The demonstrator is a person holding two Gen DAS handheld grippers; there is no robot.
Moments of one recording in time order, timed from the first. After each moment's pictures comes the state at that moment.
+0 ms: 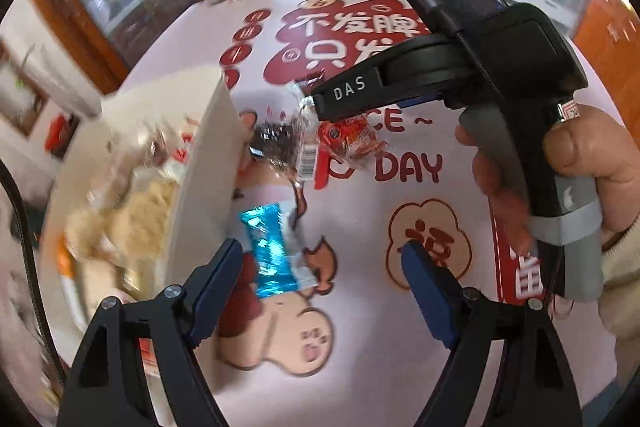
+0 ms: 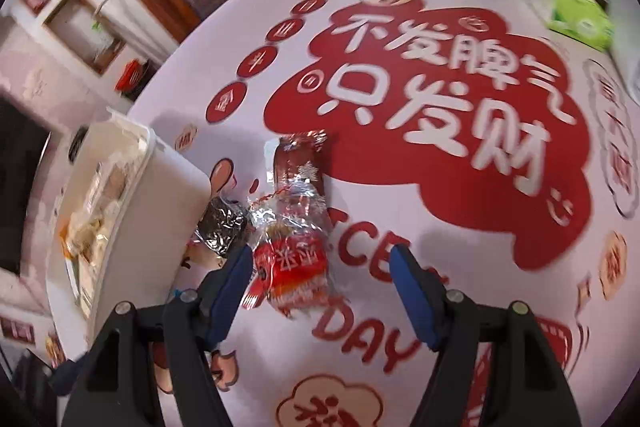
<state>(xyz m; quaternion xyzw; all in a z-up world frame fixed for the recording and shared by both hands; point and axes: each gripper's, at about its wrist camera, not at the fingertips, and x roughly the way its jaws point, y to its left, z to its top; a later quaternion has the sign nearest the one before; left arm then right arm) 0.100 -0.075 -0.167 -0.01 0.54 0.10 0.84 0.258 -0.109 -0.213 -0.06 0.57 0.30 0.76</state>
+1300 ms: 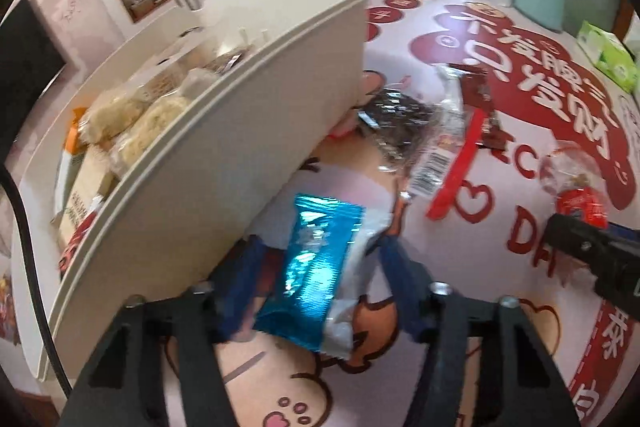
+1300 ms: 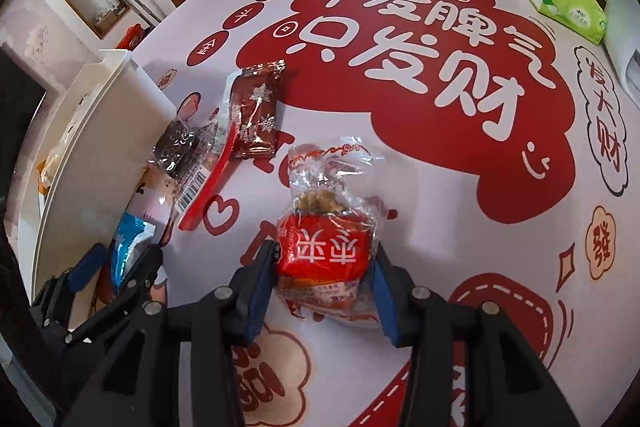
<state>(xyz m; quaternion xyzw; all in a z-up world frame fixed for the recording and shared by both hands) 0.123 -0.035 -0.242 -0.12 0.49 0.33 0.80 0.233 -0.156 -0.230 -0.09 0.57 0.29 0.76</state>
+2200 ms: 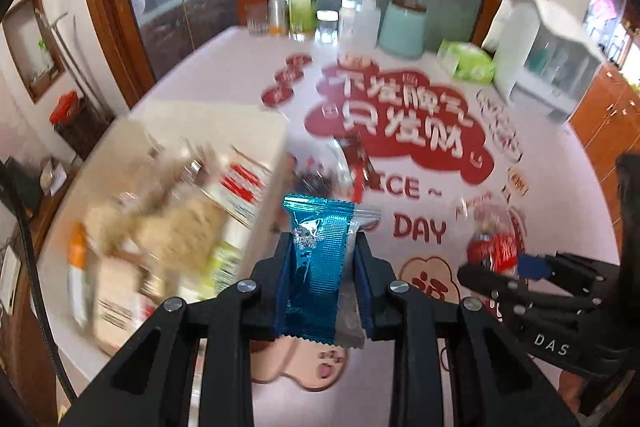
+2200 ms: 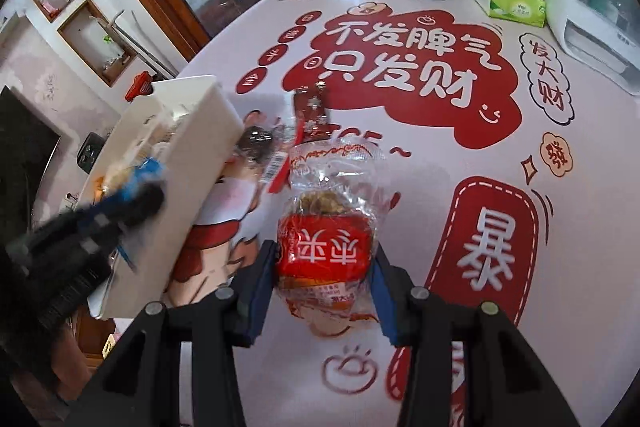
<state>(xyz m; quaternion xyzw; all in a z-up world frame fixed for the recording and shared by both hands) 0.070 -0.017 -0.109 -0.08 0.45 0.10 0.88 0.129 -0.180 -0.147 -0.02 0.53 0.27 0.80</state>
